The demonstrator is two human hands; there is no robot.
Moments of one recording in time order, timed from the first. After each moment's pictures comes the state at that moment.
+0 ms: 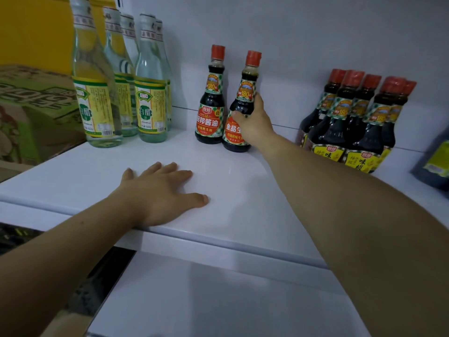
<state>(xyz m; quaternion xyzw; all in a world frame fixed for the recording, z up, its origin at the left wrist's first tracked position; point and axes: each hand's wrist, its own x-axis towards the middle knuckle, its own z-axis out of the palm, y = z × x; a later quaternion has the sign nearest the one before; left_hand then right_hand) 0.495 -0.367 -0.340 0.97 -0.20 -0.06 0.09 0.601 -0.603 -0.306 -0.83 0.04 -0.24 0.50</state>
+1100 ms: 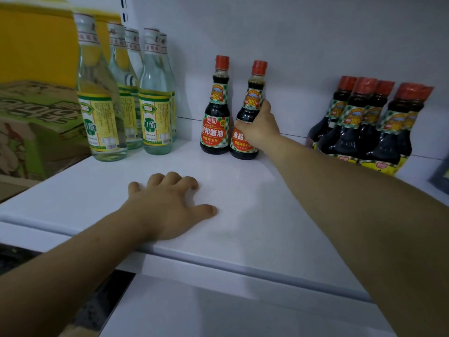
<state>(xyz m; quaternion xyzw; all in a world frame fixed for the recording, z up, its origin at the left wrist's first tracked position) 0.502 -0.377 -0.337 0.98 -0.18 -0.03 0.09 0.628 -0.612 -0.300 -0.86 0.10 -0.26 0.42</state>
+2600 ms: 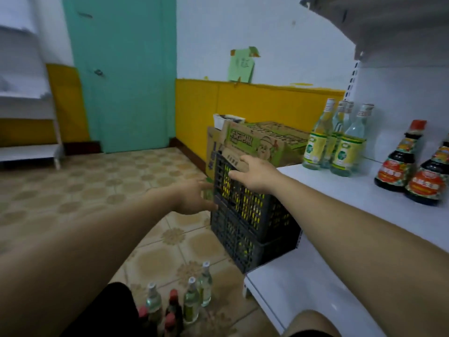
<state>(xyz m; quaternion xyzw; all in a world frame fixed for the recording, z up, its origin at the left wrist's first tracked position) 0.217 -0.140 -0.312 0.97 0.16 -0.03 0.16 0.330 -0.285 -0.274 -0.91 -0.35 0.04 0.20</state>
